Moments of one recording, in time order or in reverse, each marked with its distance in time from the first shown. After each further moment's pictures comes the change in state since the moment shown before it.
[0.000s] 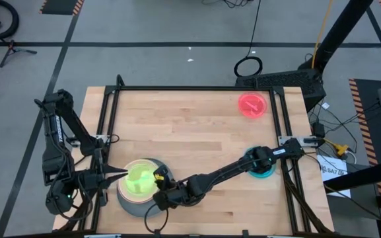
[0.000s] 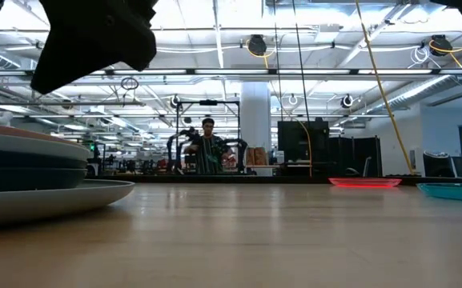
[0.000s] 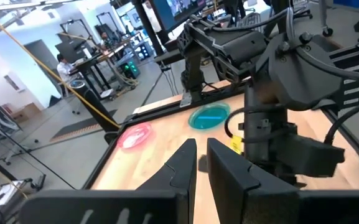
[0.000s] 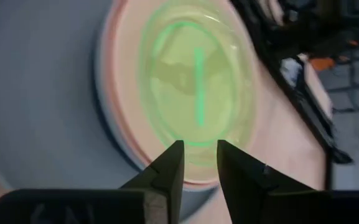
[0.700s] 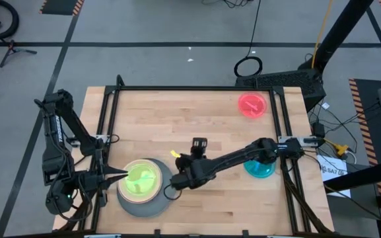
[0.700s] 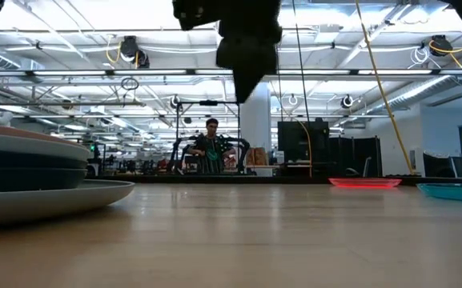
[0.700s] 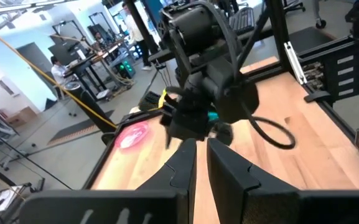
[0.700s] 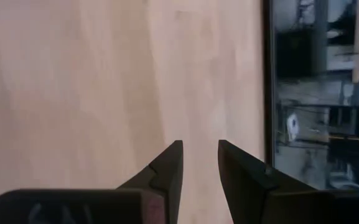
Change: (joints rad) left arm 0.000 0.000 0.000 -0.001 0.028 0.035; right arm -0.071 -0.107 -0.013 -0.953 0.244 0.900
